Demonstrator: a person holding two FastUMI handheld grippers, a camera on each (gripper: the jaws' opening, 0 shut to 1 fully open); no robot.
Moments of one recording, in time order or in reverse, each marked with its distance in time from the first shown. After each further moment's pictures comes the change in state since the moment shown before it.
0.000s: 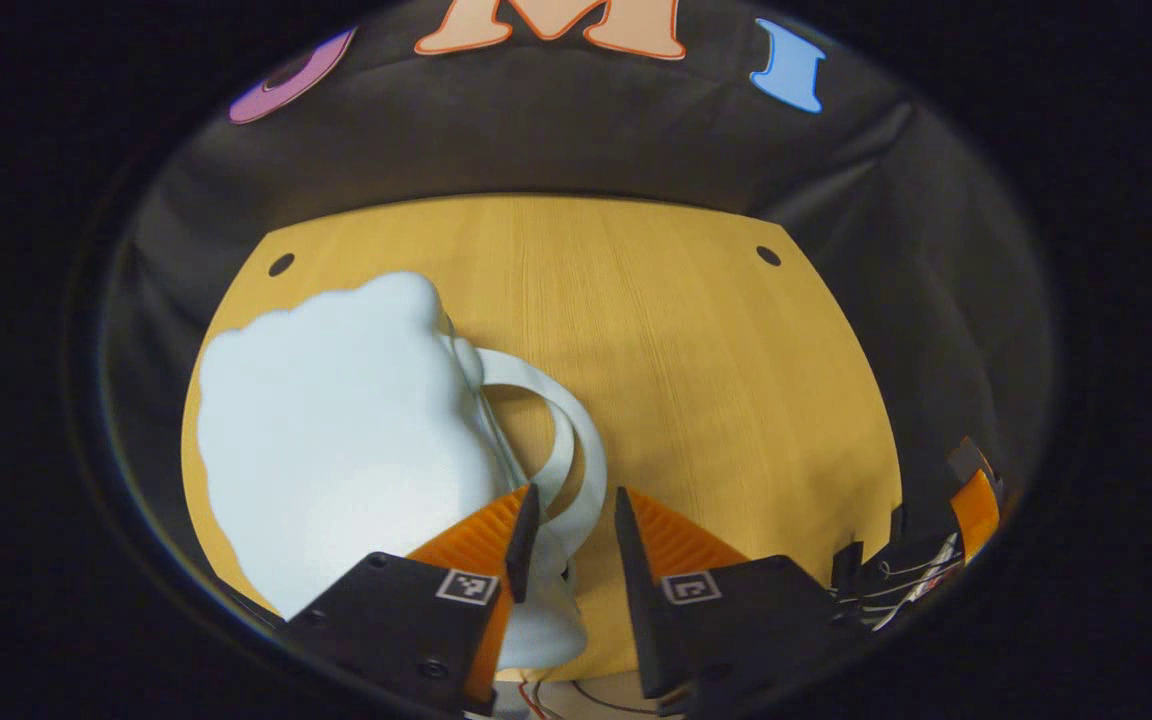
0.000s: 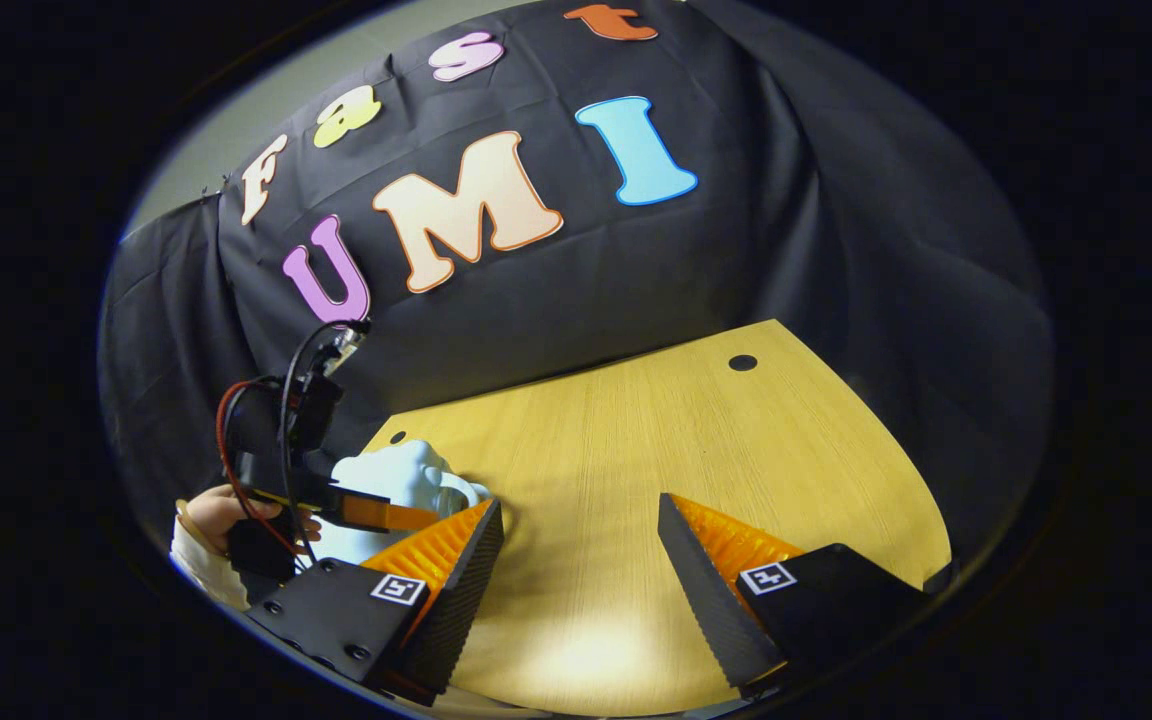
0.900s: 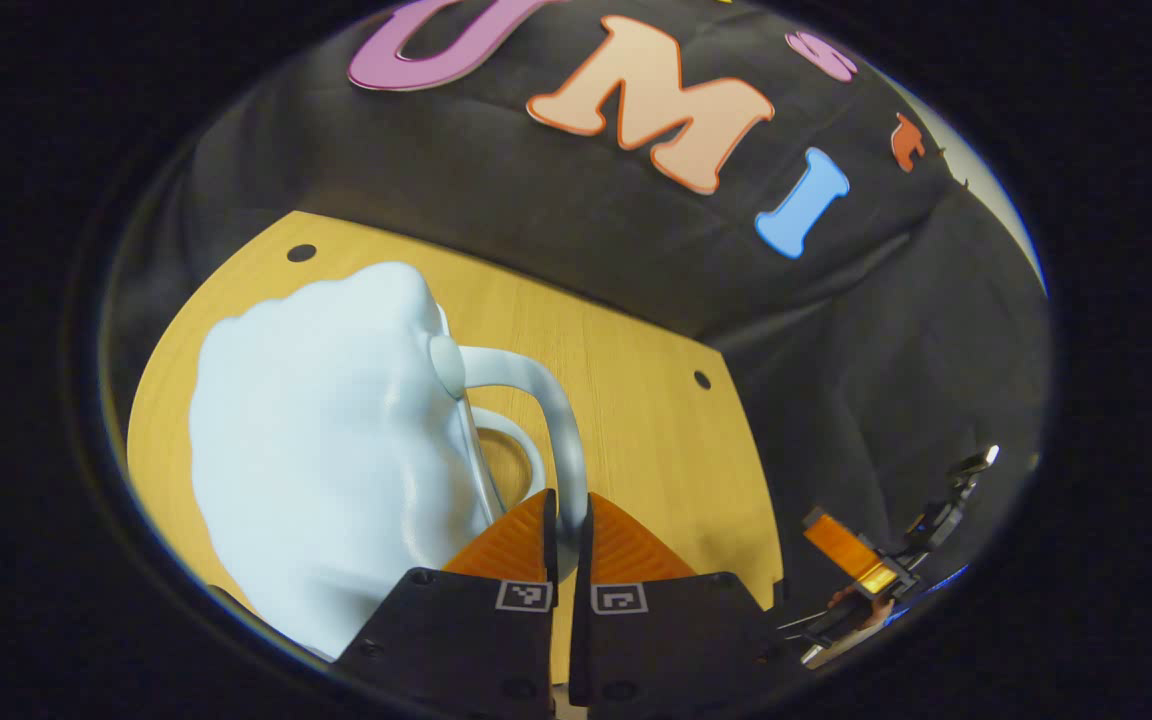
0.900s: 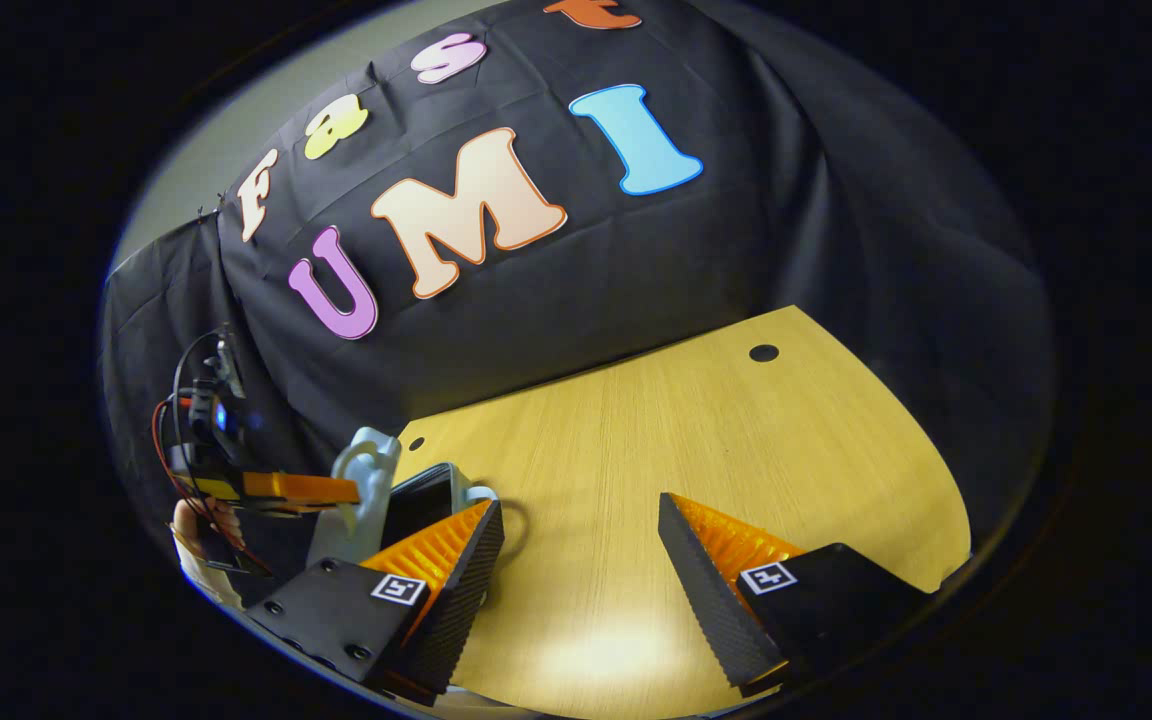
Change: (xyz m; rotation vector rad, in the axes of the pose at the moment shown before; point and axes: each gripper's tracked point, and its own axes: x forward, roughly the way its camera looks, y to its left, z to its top) left arm -0.019 -0.016 0.036 -0.271 -0.189 -0.264; right arm 0.017 -0.001 0.008 0.046 0.011 0.035
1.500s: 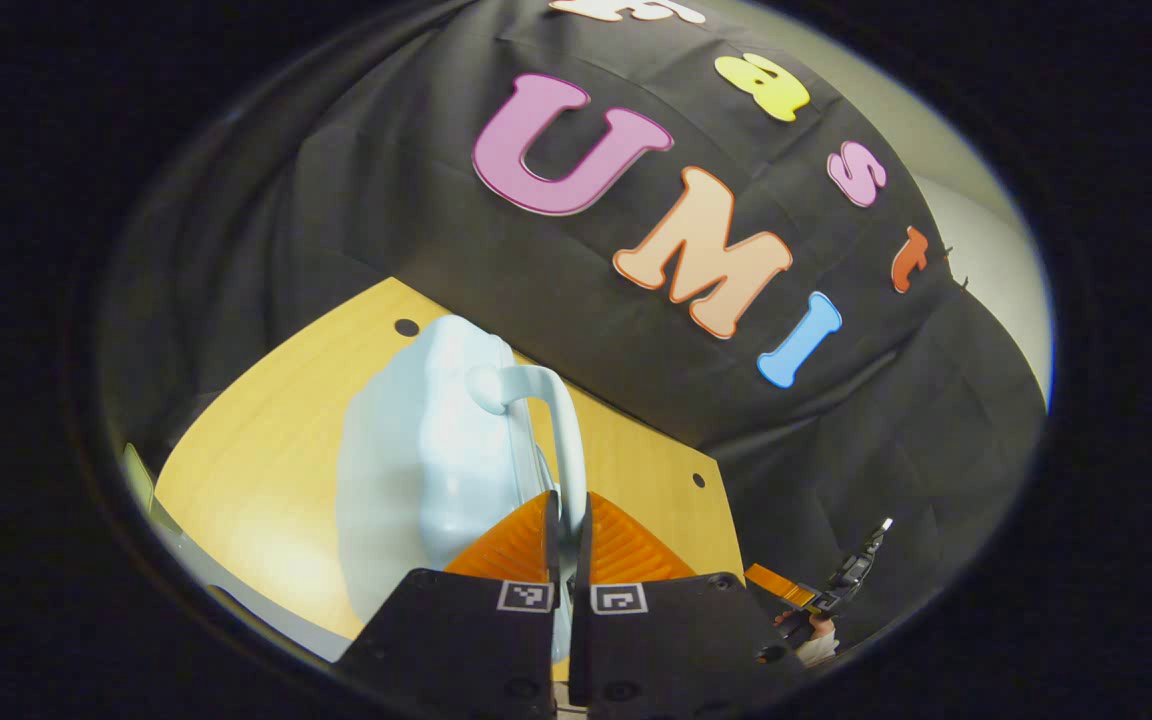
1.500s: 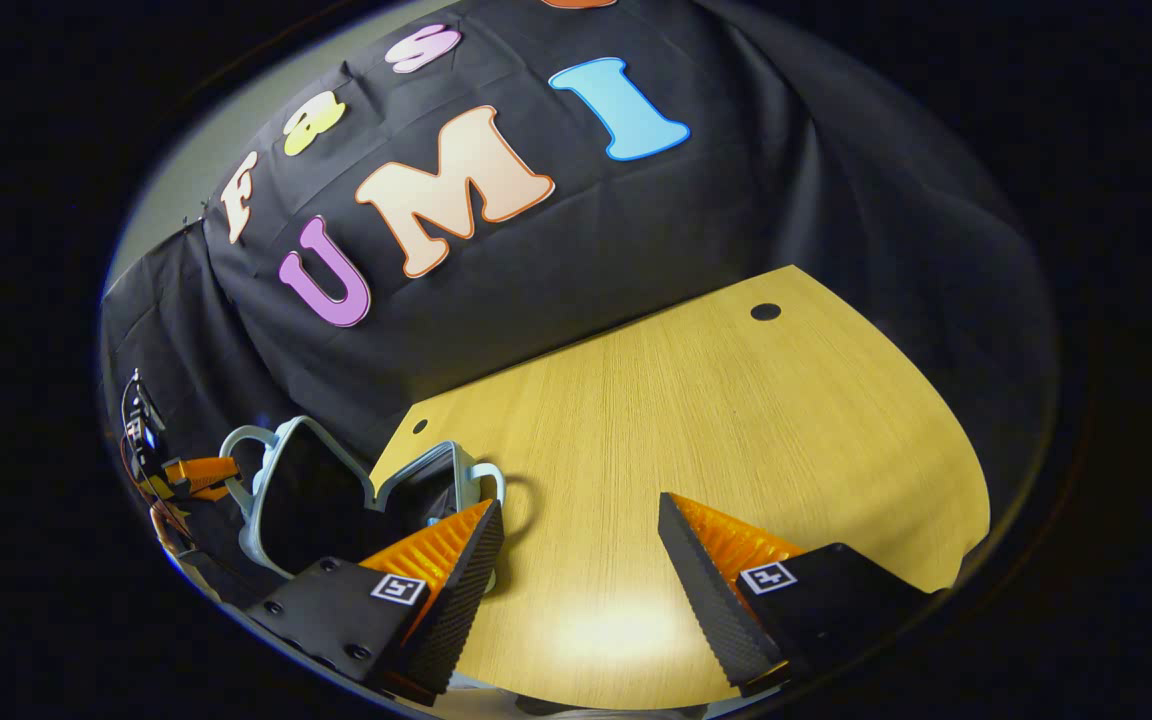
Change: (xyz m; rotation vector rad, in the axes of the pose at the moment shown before) left arm -0.182 0.070 0.061 -0.164 -0.349 -0.015; right arm 0.007 0.002 -0.027 0.044 0.092 0.019
